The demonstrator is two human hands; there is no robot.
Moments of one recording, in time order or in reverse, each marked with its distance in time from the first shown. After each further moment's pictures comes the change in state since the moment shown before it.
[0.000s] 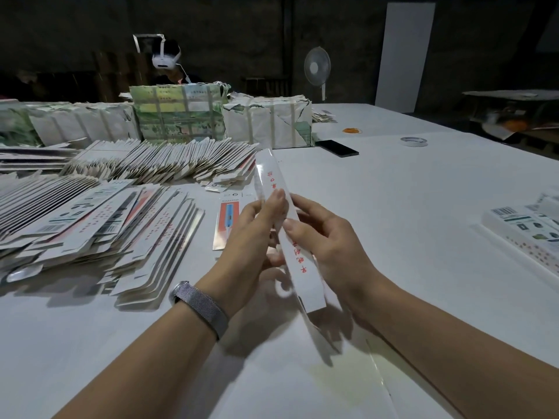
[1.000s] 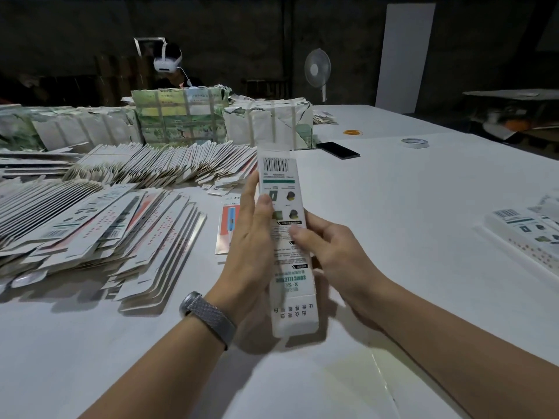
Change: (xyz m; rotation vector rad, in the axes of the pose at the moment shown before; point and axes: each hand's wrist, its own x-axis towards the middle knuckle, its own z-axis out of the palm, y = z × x) left_hand 0.001 -0.005 0.000 0.135 0.014 0.405; right_hand 0.000 0.002 -0.005 0.022 -0.068 0.109
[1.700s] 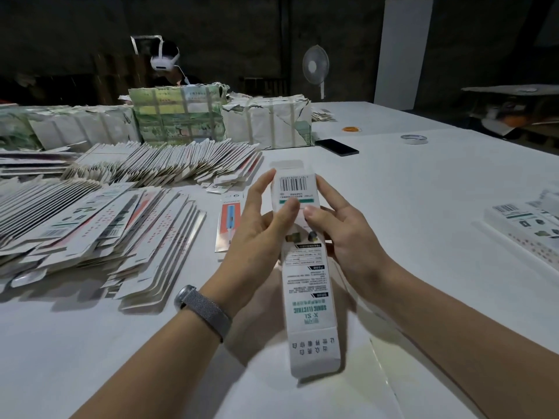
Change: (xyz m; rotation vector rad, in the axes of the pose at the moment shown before) left_hand -0.001 0.008 -0.001 -0.090 -0.161 -0.094; right_hand 0.001 -0.016 -0.004 -0.010 0.089 -0.068
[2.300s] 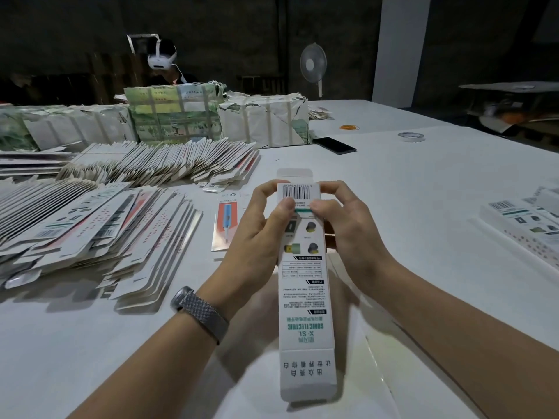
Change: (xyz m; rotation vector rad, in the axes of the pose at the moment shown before) left_hand -0.003 0.002 0.004 0.056 -0.048 0.051; right_hand 0.003 0.002 -0.006 -0.071 0.130 -0.033
